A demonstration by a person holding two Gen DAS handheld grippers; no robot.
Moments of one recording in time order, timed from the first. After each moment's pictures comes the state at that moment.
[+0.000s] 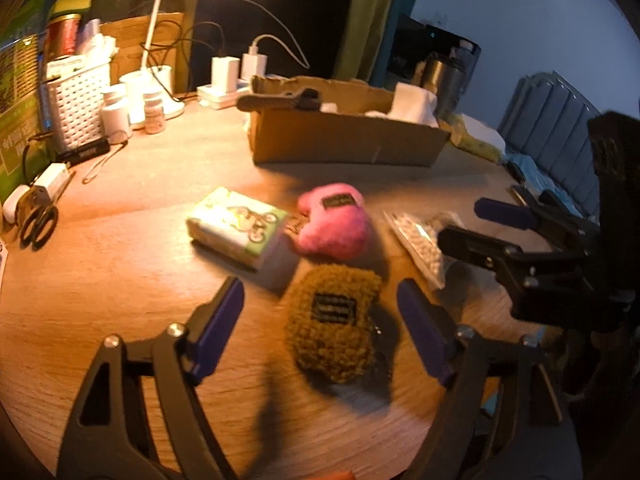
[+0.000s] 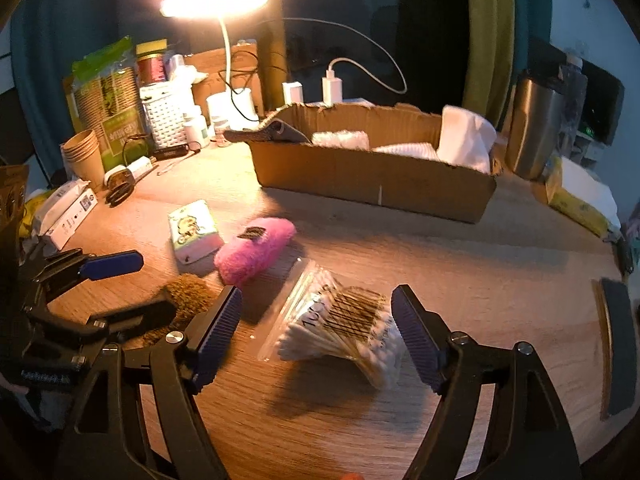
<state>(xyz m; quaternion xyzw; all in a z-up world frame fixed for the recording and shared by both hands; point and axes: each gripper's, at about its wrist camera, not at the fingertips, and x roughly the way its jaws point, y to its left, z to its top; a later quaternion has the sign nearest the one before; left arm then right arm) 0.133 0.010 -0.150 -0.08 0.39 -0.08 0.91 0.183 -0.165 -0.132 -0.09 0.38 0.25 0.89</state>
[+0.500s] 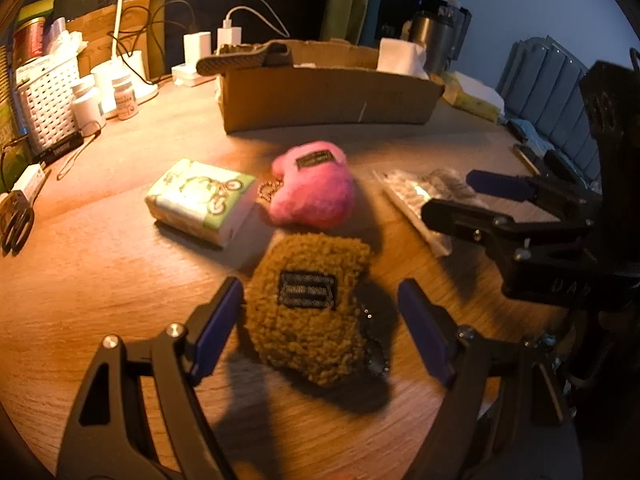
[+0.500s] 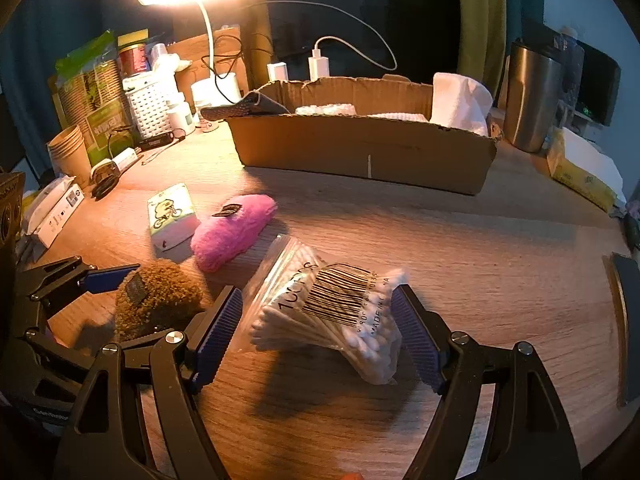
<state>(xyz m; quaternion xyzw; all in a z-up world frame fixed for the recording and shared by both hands) 0.146 -0.015 -0.173 -0.04 0.43 -0.10 0.90 0.192 -0.171 -0.154 -0.08 0.40 0.24 0.88</state>
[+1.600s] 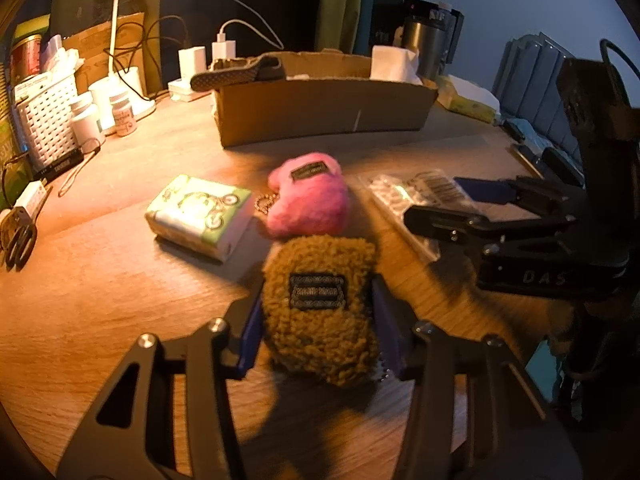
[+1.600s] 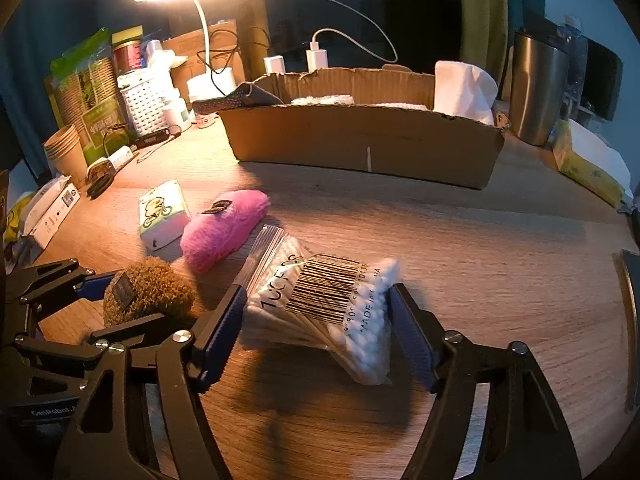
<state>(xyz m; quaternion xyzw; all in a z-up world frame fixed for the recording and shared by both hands) 0.144 -0.019 -0.170 -0.02 0.41 -0.10 0.91 0.201 -0.169 -0.162 -0.08 0.41 0.24 0.88</state>
